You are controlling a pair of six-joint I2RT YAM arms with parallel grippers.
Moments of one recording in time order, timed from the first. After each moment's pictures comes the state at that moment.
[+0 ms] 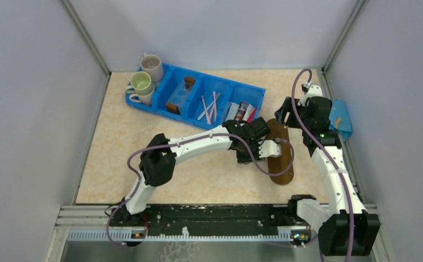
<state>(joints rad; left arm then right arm) -1.13 2.15 1.86 -0.85 0.12 0.48 0.00 1.00 0.86 -0.33 -0.20 0.22</state>
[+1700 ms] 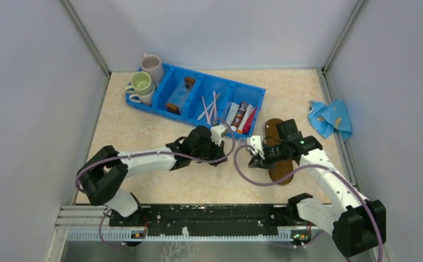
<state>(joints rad) -0.92 1.53 0.79 0.15 0.19 -0.32 0.28 1.00 0.76 -0.83 -0.92 -1.05</state>
